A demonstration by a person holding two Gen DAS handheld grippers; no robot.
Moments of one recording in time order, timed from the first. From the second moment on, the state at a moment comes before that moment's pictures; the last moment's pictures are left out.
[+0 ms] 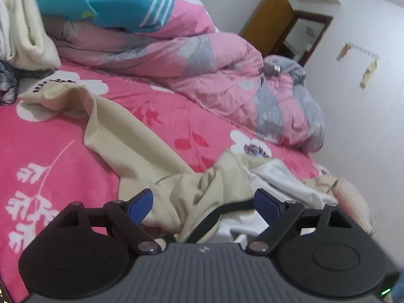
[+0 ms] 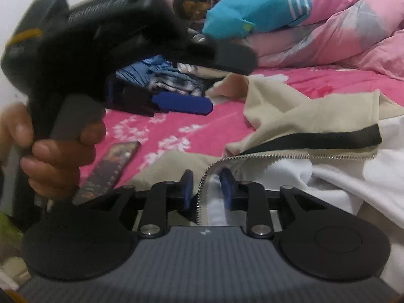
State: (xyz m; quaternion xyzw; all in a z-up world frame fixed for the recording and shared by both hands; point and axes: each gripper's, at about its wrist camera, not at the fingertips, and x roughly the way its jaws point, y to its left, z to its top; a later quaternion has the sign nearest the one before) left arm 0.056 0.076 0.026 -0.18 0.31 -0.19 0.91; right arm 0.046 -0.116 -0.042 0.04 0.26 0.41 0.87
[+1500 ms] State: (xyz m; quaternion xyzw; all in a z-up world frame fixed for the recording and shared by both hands) left arm 0.128 -0.006 -0.001 0.08 0.32 -0.12 0.94; right arm 0.244 -0.339 -0.023 -0.11 0.32 0.09 0.94
